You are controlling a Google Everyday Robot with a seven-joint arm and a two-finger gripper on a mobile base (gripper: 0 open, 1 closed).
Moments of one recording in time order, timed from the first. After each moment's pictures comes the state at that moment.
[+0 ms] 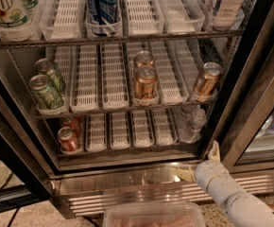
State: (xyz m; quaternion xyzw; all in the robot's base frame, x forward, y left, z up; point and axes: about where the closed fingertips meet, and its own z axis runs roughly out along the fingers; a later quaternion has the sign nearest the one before) arm 0.516 -0.207 0.612 -0.20 0.79 0.02 0.57
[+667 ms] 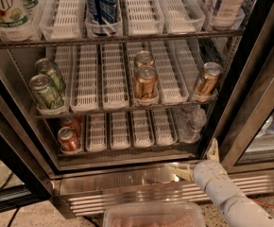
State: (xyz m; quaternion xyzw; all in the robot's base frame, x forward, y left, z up) arm 0.523 -0.204 0.618 -0.22 0.76 0.00 0.61
